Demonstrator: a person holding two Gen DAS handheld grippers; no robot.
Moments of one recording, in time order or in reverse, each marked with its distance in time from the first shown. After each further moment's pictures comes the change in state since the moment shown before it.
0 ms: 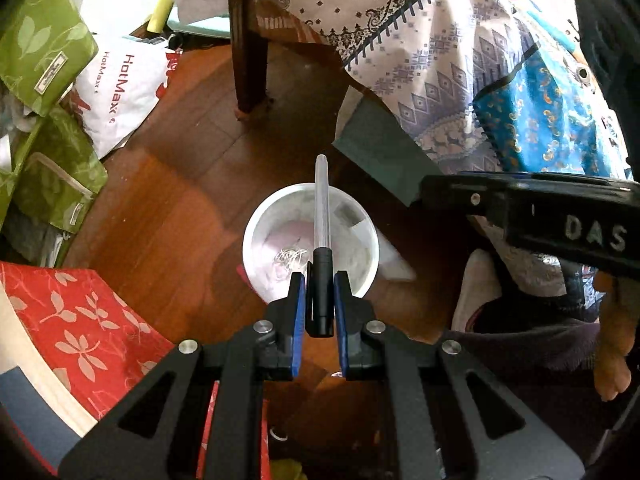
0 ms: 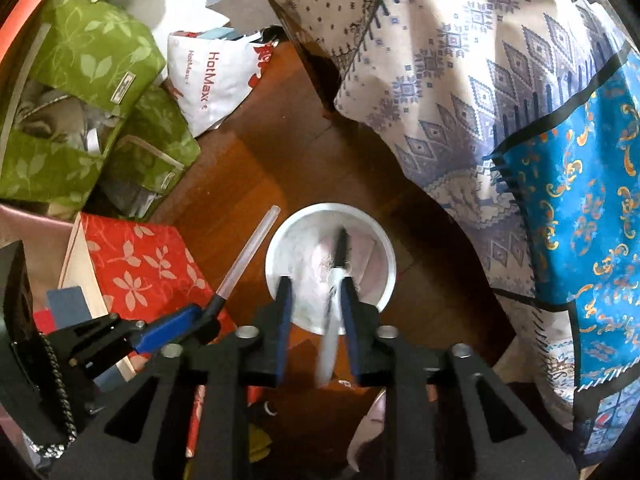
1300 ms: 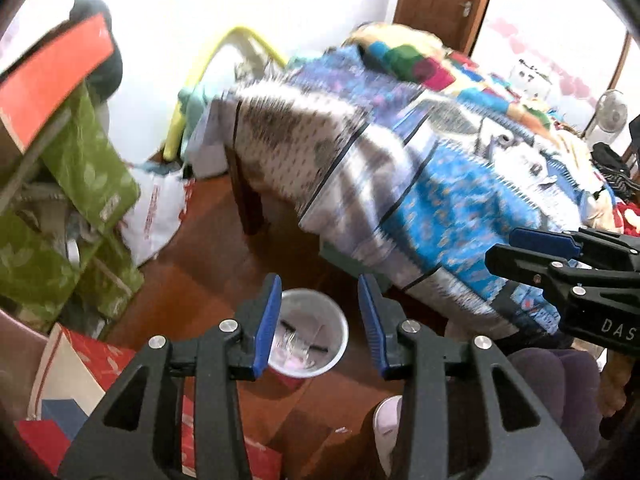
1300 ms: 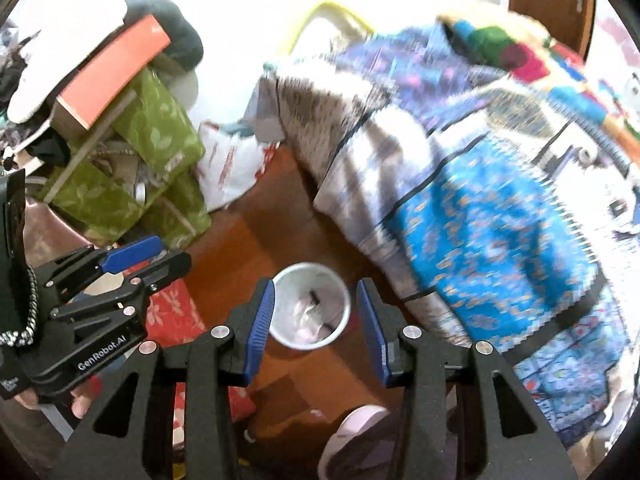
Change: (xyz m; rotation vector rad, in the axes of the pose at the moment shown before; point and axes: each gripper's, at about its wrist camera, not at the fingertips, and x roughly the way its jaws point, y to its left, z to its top) left arm -0.178 -0.072 -0.015 0.123 -0.416 0.048; right arm -0.176 -0.001 -0.082 -0.067 -0.394 -0.081
